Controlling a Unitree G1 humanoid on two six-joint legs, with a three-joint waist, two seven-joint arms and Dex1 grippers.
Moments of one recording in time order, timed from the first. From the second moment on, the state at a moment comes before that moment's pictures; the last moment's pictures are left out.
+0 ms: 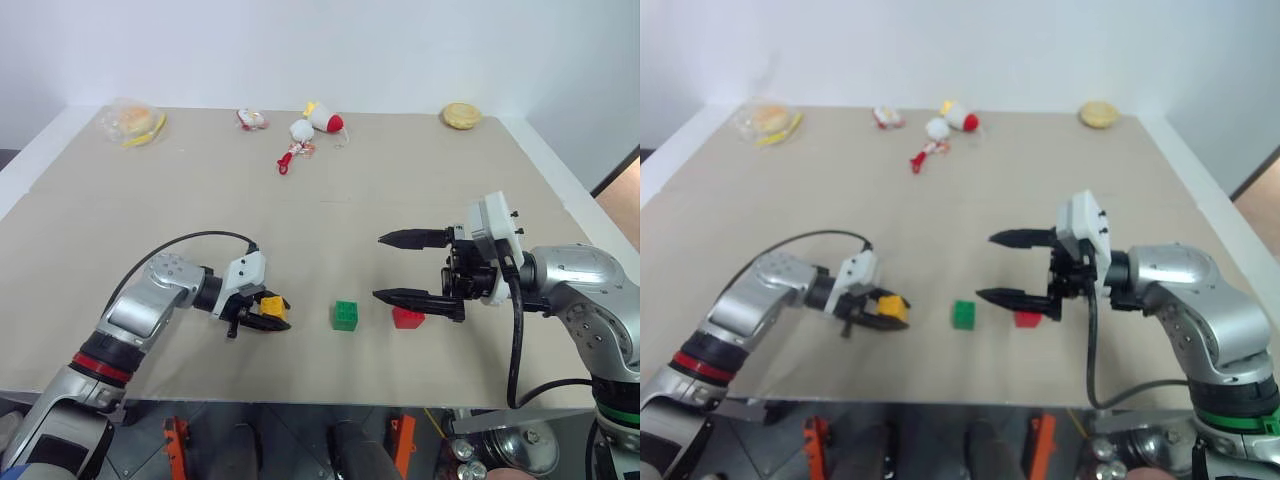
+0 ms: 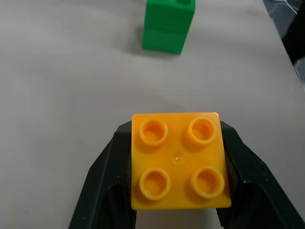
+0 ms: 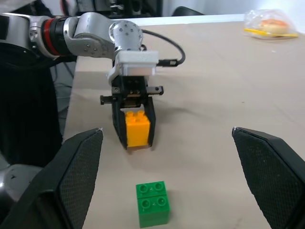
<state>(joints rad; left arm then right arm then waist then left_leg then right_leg) -0.59 0.63 -0.32 0.13 -0.25 0.34 -1.36 -0.39 -0.82 -0.13 -0.42 0.72 0.64 1.07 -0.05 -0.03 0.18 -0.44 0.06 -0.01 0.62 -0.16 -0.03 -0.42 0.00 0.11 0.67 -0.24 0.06</state>
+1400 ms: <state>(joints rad) -0.49 0.27 0.19 0.03 -0.30 0.40 -0.51 -0.24 -0.44 -0.31 -0.19 0.54 0.39 0.49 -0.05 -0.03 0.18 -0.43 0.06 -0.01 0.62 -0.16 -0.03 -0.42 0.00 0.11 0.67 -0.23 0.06</state>
